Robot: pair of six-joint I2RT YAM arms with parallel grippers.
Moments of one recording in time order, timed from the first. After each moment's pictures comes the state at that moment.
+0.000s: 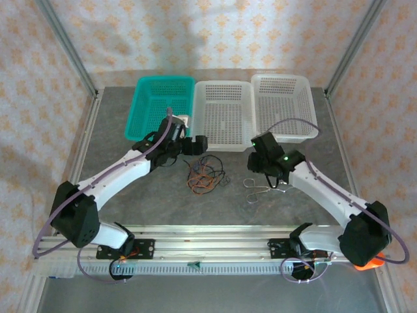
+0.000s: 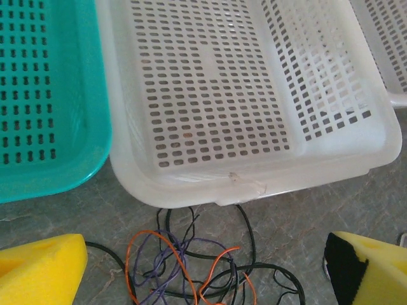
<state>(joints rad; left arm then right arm) -0.51 1.42 1.06 -0.35 0.00 -0.48 0.56 1.22 0.91 -0.71 0.16 0.64</state>
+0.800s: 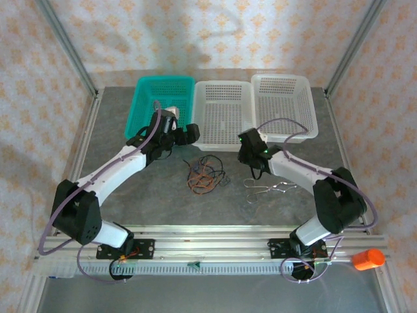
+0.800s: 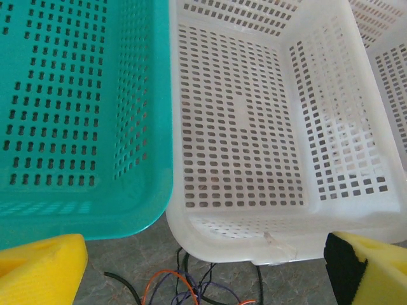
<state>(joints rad) -0.41 1.44 1.08 -0.30 0.01 -0.57 0.54 1.53 0.95 -0.39 0.22 0.79</state>
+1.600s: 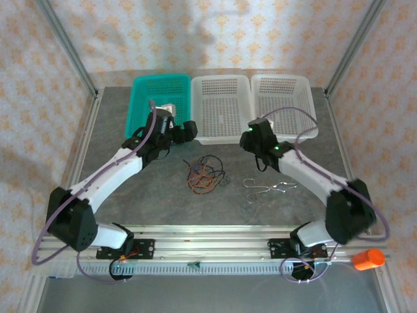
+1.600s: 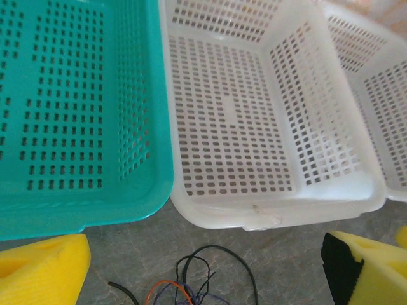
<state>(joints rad) -0.42 1.36 1.07 -0.29 -0.05 -0.57 0.49 1.36 0.96 -0.31 0.21 0.68</state>
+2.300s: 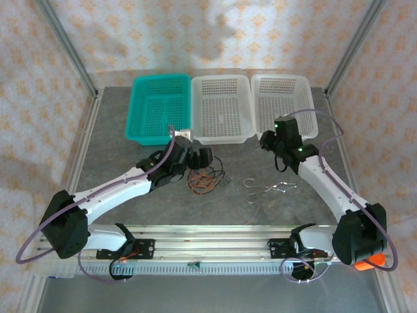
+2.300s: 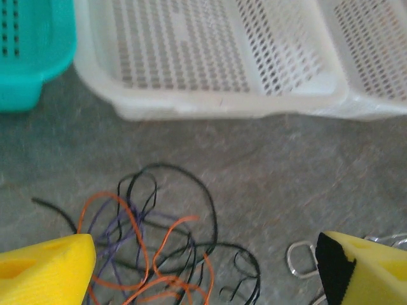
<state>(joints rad) -0.70 1.31 0.86 -0.22 -0.16 -0.70 0.31 1.24 0.93 -0.44 0.05 0.62</state>
